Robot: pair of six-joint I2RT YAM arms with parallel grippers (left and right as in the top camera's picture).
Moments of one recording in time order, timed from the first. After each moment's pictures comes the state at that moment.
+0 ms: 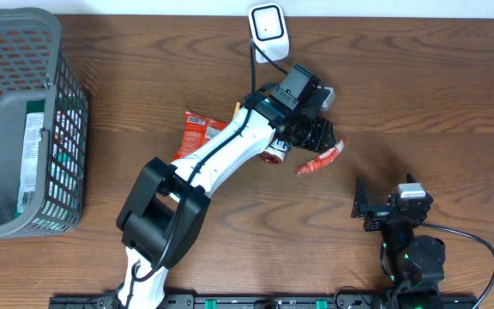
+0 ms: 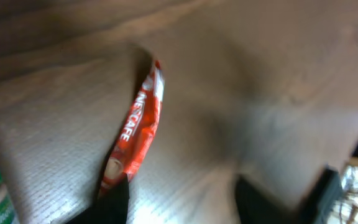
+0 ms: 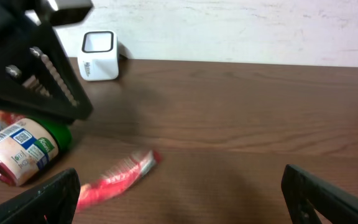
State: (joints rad) left arm -0.69 2.05 1.62 -0.59 0.49 -0.38; right arm 0.11 0.10 0.01 -0.07 0.03 0.02
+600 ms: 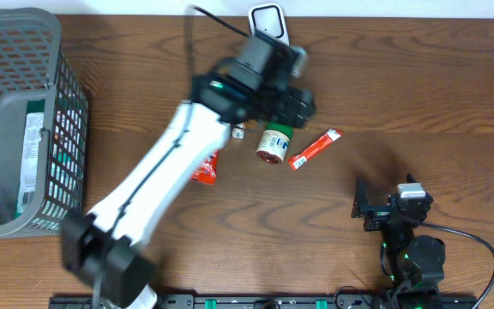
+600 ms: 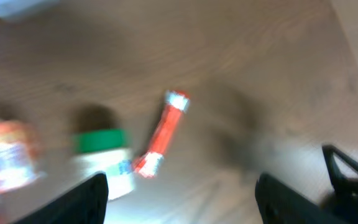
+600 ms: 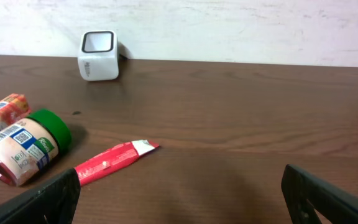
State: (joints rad) left arm -0.56 1.76 1.74 -0.87 0.31 -0.29; right arm 0.11 0.10 0.01 -0.07 0.03 0.02
